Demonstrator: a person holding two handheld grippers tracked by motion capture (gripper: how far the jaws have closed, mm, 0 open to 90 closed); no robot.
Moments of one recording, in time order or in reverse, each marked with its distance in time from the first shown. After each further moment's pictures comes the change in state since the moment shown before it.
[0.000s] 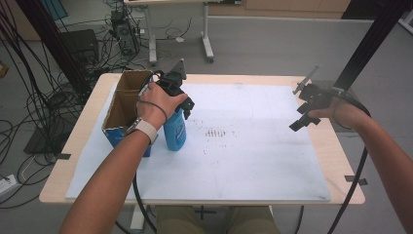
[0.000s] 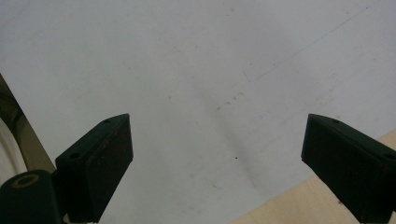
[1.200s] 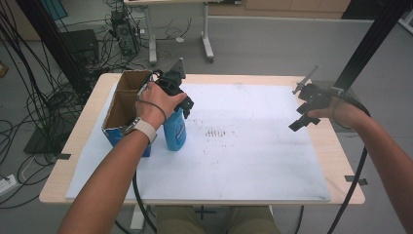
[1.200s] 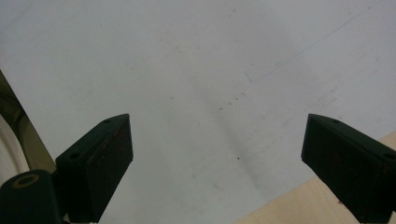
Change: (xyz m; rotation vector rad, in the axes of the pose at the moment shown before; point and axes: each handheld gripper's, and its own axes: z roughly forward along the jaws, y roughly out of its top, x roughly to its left) left arm 0.002 -0.001 -0.003 -0.007 -0.009 0.002; right arm 0.001 0.001 0.000 0.006 0.003 0.001
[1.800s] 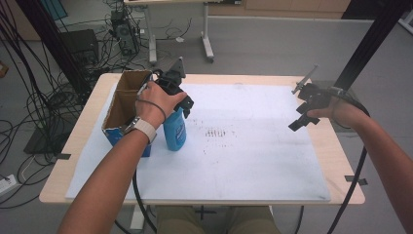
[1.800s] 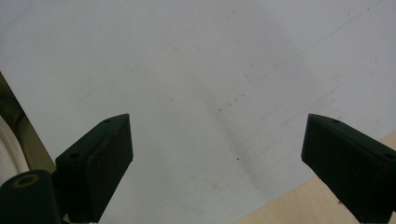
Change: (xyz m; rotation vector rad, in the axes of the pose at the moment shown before) left arm 0.000 0.001 0.000 -0.002 -0.004 -0.001; right arm 0.000 0.002 0.000 0.001 -0.003 0.002
